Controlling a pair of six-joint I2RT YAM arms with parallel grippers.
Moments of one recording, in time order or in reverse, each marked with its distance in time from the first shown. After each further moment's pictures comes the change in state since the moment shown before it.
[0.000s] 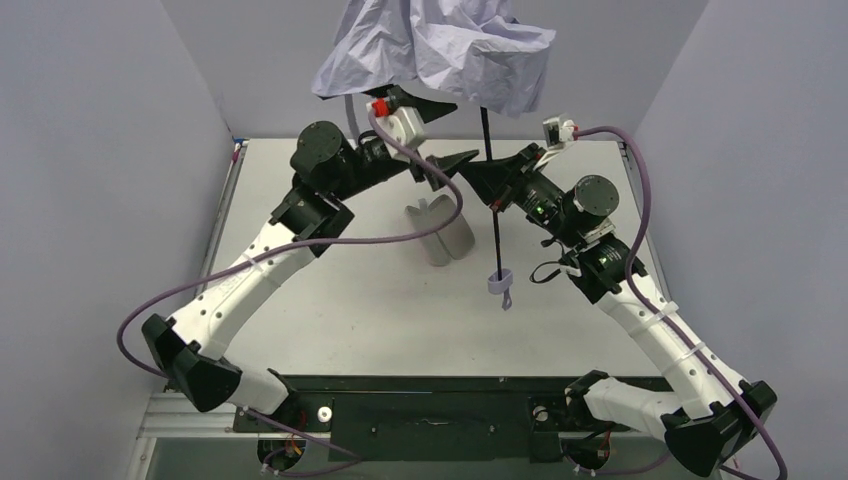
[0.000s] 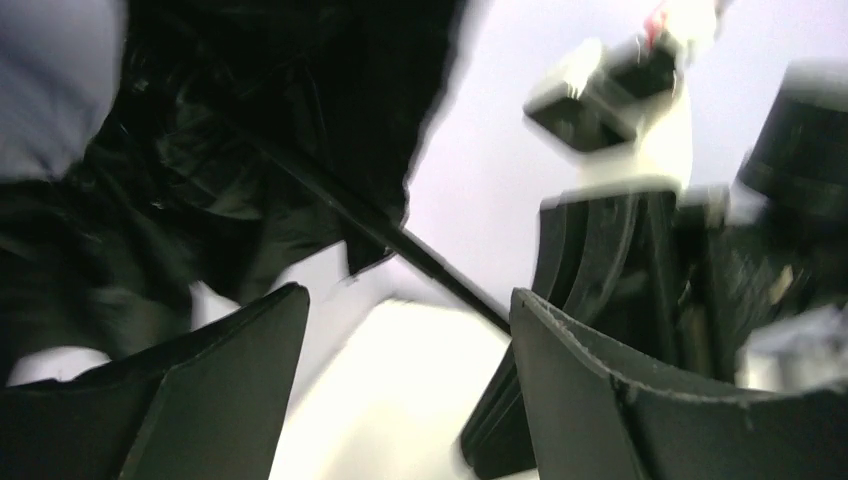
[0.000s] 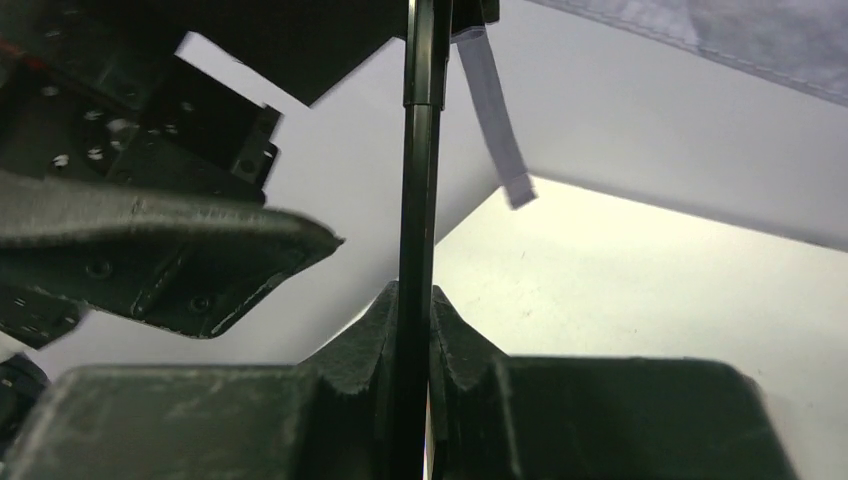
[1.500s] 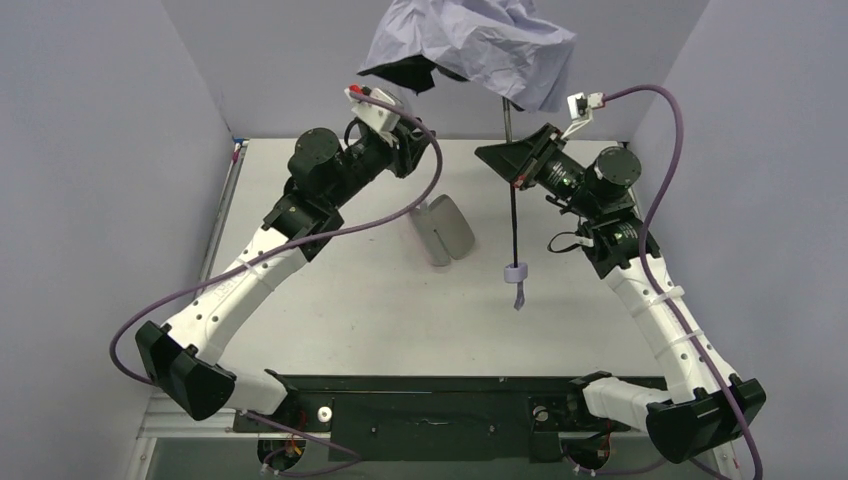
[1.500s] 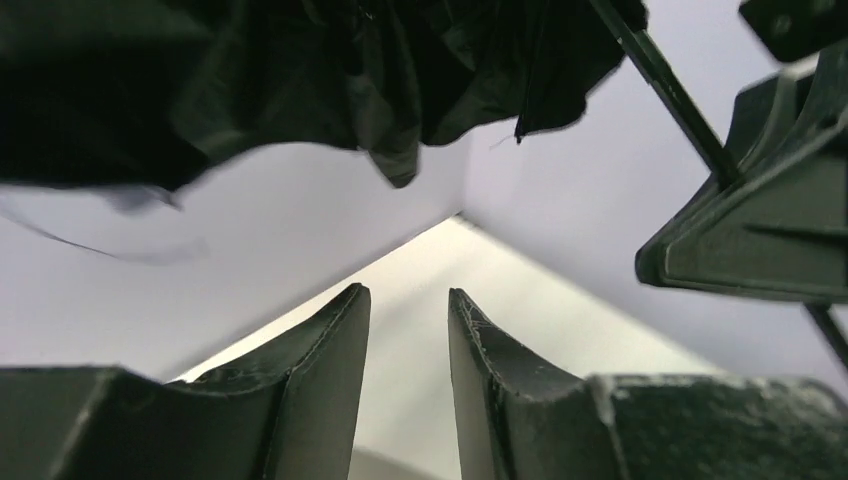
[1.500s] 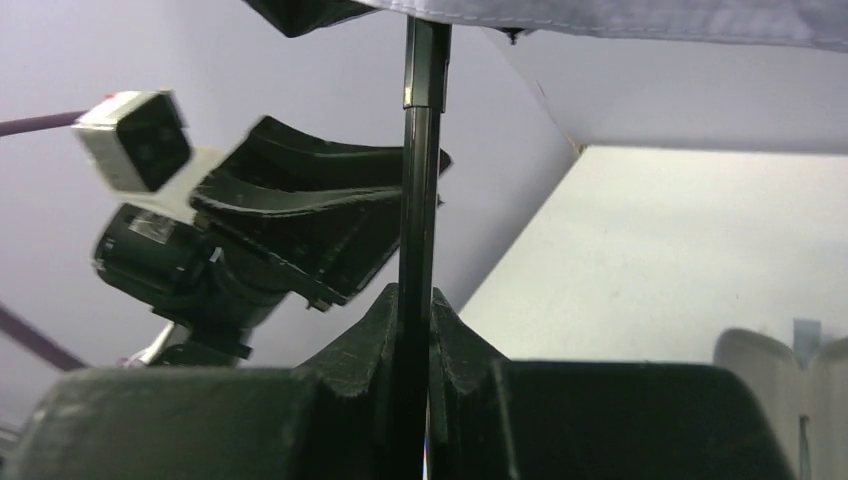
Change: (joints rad) left arm 0.070 -0.080 -0.130 -0.151 -0.293 -0.050; right arm -0.209 0.069 0.108 -0.084 -0.253 0.349
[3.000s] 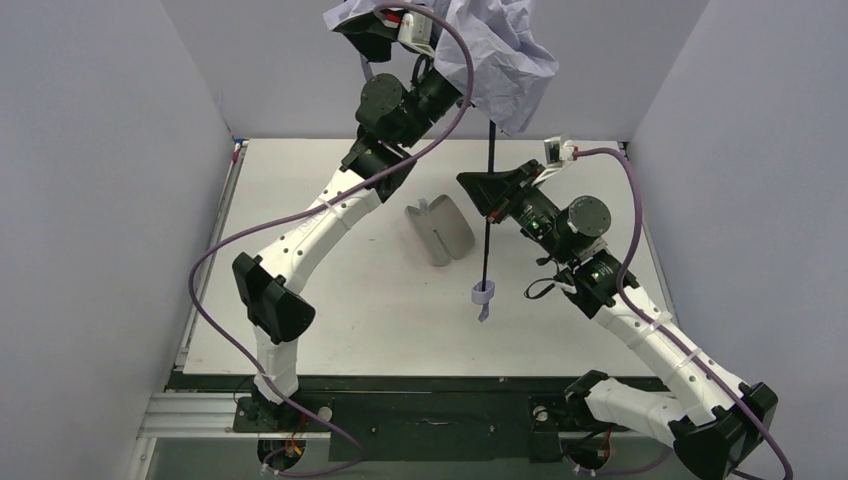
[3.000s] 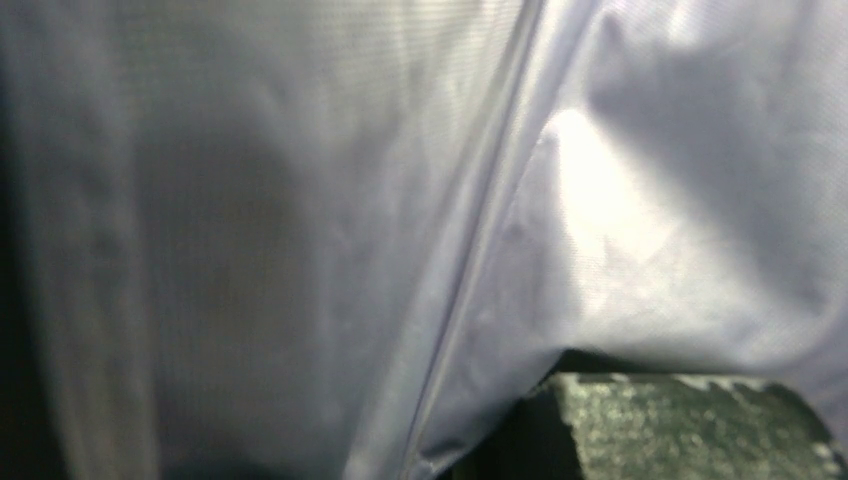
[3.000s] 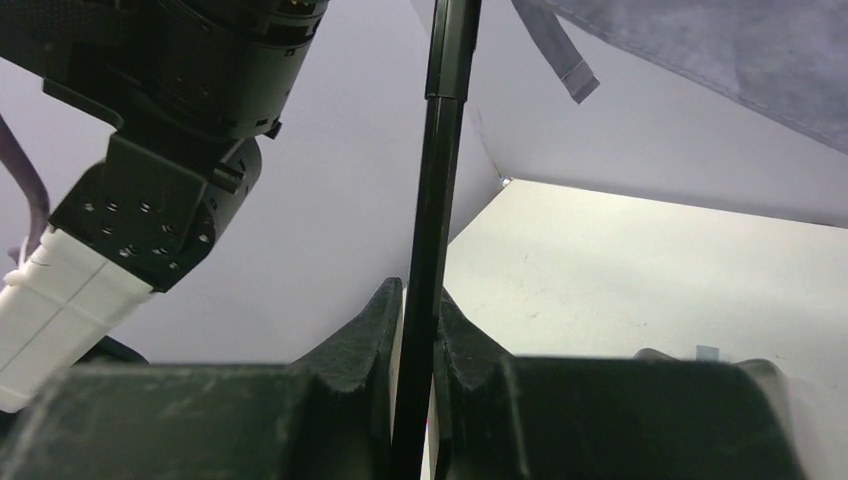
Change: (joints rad) left arm -0.080 0.546 0.715 0.206 0.001 -0.669; right arm 0.264 -0.128 -0.241 0.159 0.335 -0.306
